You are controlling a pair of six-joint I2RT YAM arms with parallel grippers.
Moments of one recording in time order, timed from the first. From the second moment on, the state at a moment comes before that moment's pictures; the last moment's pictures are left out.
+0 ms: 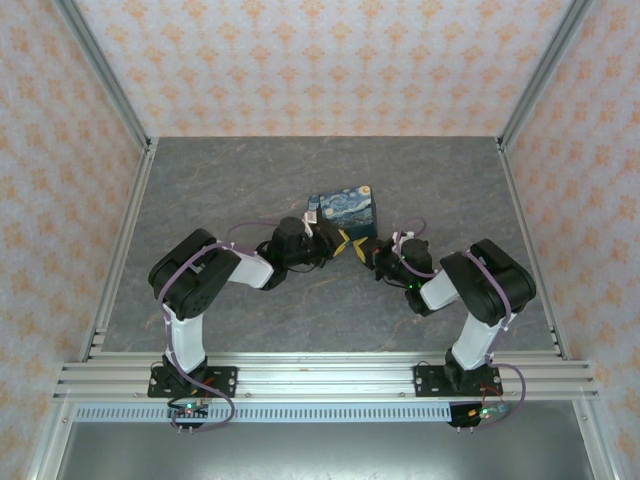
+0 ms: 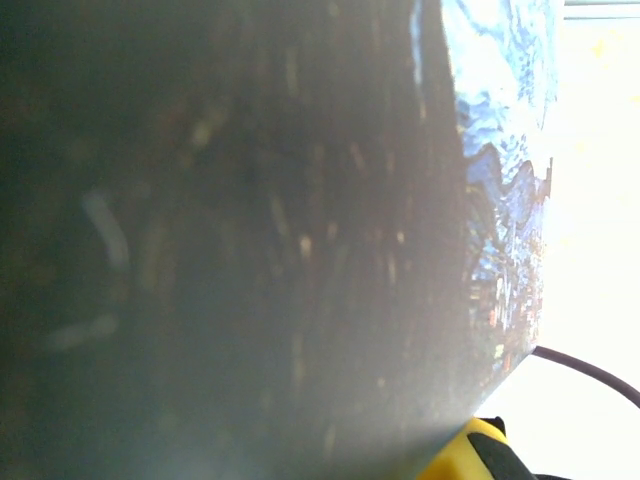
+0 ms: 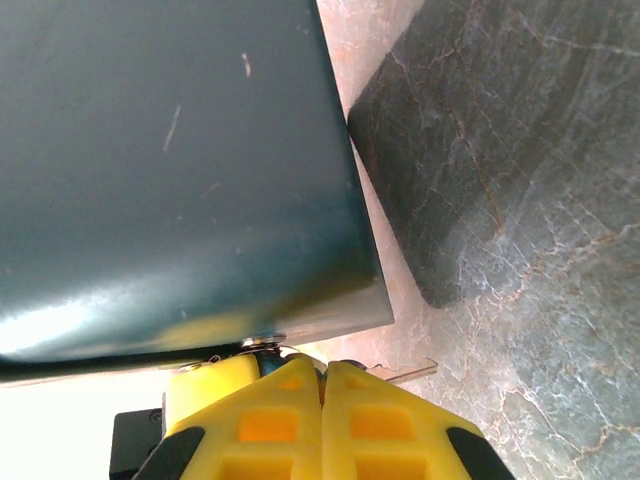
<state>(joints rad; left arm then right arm) -0.61 1.90 0.78 0.78 0.40 -1.44 0.44 1.75 0.35 1.14 -0.39 1.59</state>
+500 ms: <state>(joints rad) -0.61 1.85 0.78 0.65 0.39 -1.35 0.48 1.75 0.35 1.11 -0.36 1.67</state>
